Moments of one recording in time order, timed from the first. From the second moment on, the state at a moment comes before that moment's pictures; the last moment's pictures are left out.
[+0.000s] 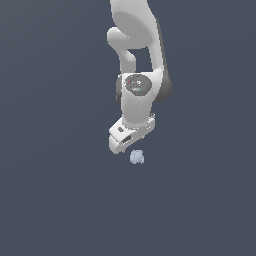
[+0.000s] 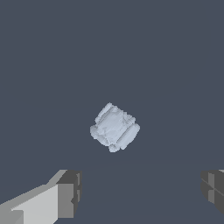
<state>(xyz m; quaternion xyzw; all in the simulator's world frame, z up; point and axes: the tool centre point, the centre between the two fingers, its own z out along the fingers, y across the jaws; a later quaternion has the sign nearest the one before) 0.015 0.020 0.137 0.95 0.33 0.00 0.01</state>
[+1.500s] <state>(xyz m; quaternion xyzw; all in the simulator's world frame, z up) 0.022 0.038 0.090 0.74 0.67 0.00 0.00</state>
